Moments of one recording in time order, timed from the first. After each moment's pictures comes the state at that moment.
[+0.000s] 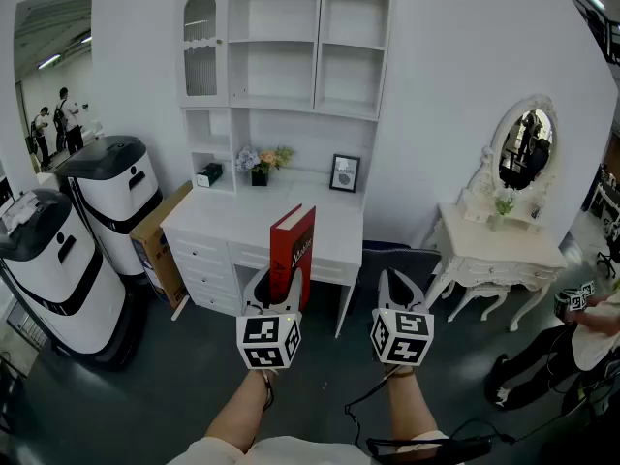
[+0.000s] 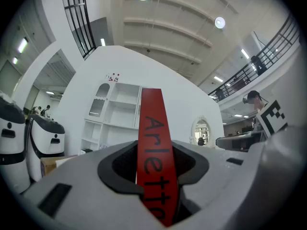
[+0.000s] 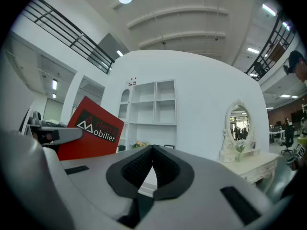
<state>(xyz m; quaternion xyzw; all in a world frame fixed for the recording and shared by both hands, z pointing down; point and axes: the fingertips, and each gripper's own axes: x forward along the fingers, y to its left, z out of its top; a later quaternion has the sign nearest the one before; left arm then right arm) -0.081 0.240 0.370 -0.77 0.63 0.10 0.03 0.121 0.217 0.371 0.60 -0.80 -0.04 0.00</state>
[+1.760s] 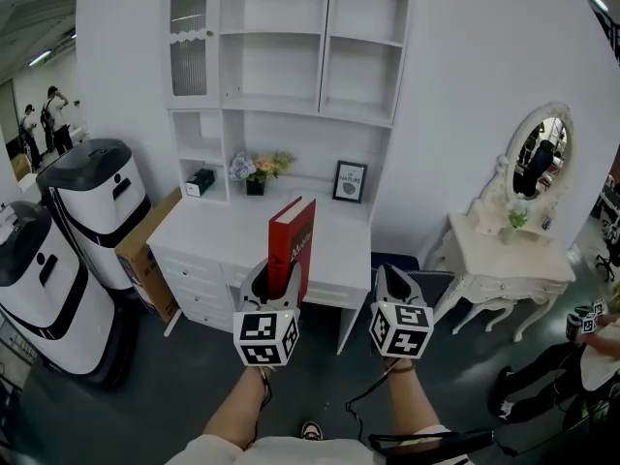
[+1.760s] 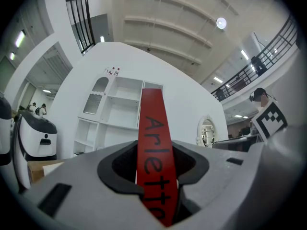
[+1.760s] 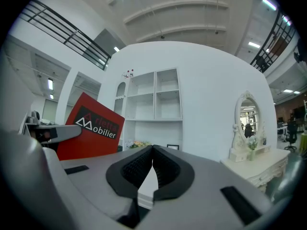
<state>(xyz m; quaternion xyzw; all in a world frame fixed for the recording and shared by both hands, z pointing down) -0.126 0.089 0.365 -0.78 0.62 0.10 0.04 0.072 0.060 0.378 0.59 -0.81 -0.01 0.01</state>
